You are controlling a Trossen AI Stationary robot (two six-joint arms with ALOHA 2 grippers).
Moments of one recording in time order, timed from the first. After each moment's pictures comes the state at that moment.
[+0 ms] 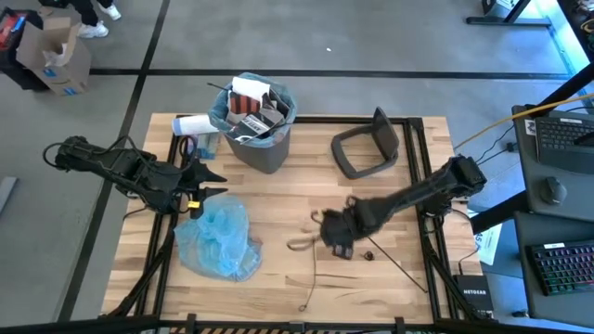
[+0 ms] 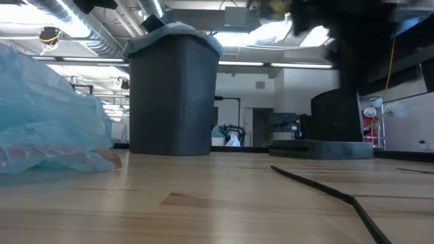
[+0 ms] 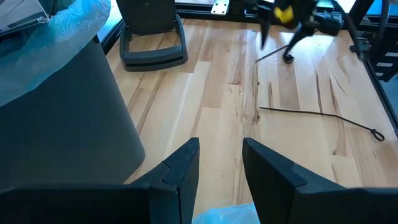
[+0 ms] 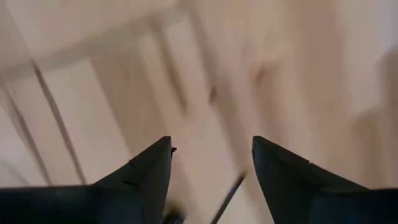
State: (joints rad) left arm -0.33 0.73 0.92 -0.77 -0.47 -0.26; right arm 0.38 1.73 1.33 -1.07 0.12 0.68
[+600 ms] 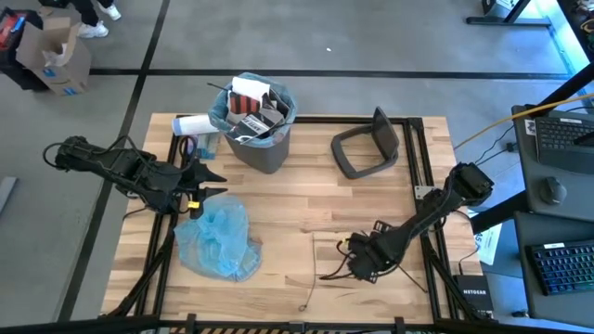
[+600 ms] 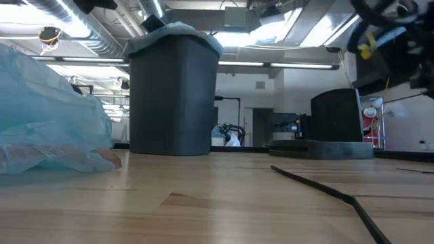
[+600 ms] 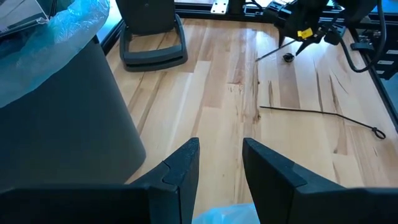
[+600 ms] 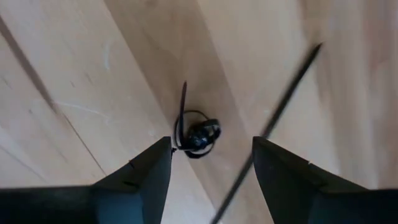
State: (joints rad) left arm -0.33 0.73 0.92 -0.77 -0.47 -0.25; right arm 0.64 1.73 1.06 -0.98 0.00 1.04
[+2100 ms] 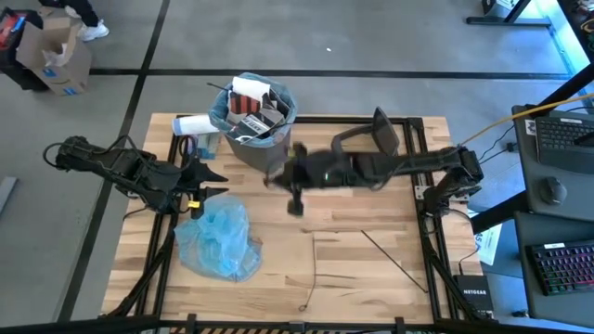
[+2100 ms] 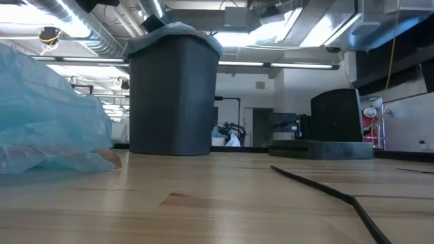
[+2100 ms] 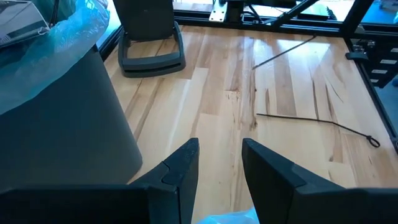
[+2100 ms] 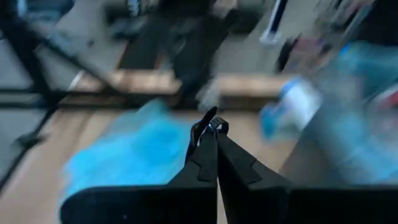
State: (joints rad) left arm -0.33 0.74 0.92 -0.74 -0.47 -0.25; right arm 0.10 1.71 1.62 -0.32 0.15 0.01
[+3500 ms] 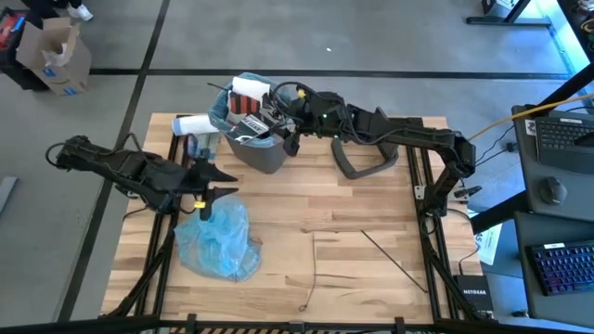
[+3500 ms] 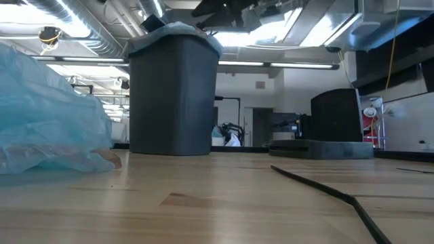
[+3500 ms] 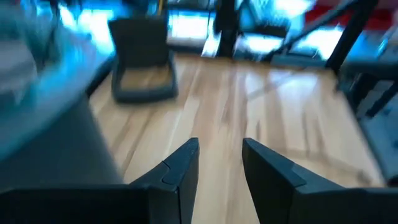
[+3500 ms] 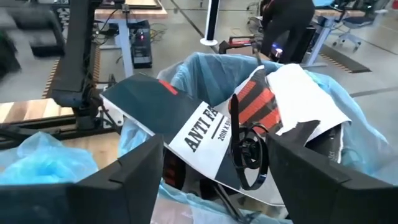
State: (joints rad) left arm -0.33 0.79 0.93 -0.56 -0.48 -0.22; right arm -0.25 1.73 1.64 -0.23 0.07 -0.05
